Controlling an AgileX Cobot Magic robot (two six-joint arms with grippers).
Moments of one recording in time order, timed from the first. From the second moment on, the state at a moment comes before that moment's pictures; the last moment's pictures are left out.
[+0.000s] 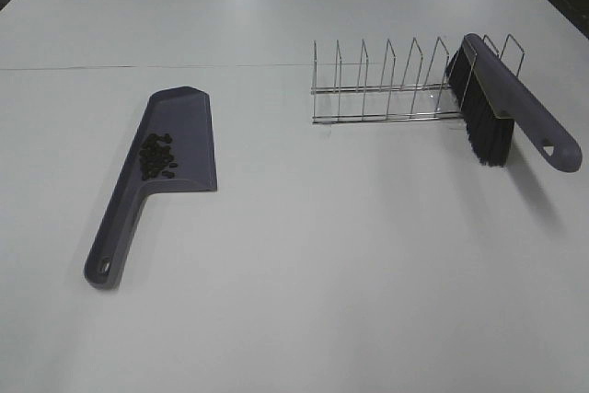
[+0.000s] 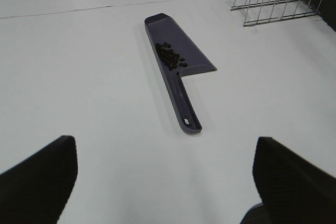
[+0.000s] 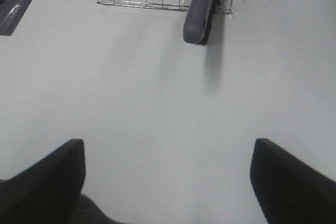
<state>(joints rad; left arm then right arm) -0.31 -0.01 -0.52 -0.03 1.08 -0.02 0.13 0.00 -0.46 0.00 1.11 0.01</state>
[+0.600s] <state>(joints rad) -0.18 -0.01 -0.52 -0.01 1.08 -0.02 0.13 0.00 -0.46 0.00 1.11 0.01</state>
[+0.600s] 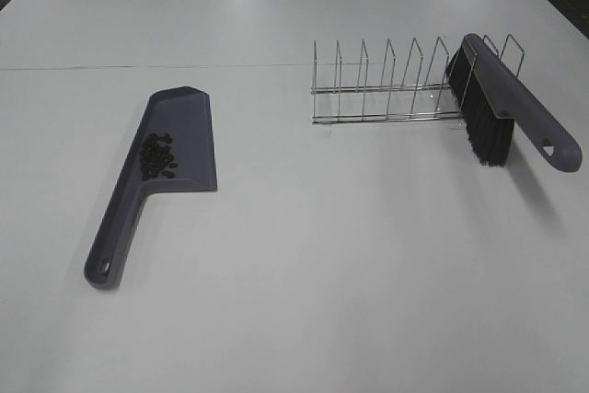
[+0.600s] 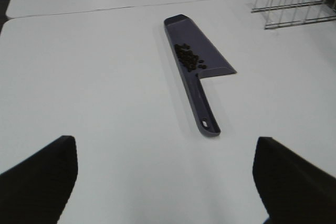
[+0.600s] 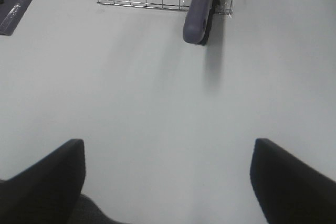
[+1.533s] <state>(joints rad) -0.11 -0.01 -0.52 -0.01 1.08 -0.02 0.13 0.00 -0.46 0.00 1.11 0.01</state>
